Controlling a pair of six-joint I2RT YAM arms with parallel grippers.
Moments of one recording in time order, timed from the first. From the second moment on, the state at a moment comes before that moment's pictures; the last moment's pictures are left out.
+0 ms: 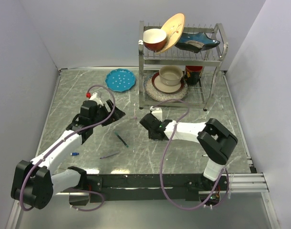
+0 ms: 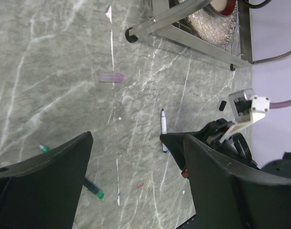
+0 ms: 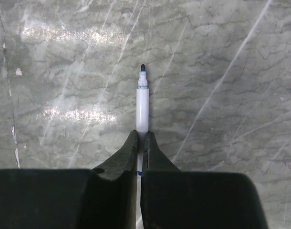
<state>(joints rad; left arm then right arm) -0.34 1.11 0.66 -0.05 0.22 -0.76 0.89 1.73 0.97 -0.34 0.43 0.73</state>
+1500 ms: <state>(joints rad) -0.73 1.51 0.81 0.26 0.33 -0.91 0.93 1.00 0.53 0.02 0.14 0.73</state>
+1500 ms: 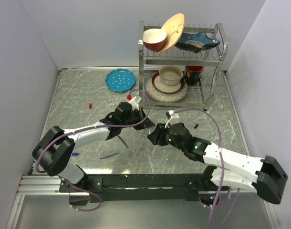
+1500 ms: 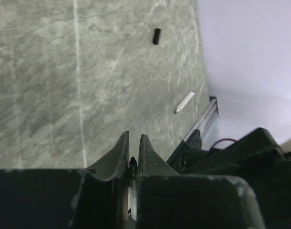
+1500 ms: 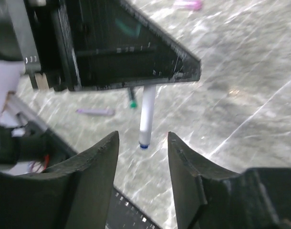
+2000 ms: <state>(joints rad) -0.73 1.42 0.74 0.50 0.51 -0.93 0.90 0.94 0.50 0.12 -0.02 0.79</state>
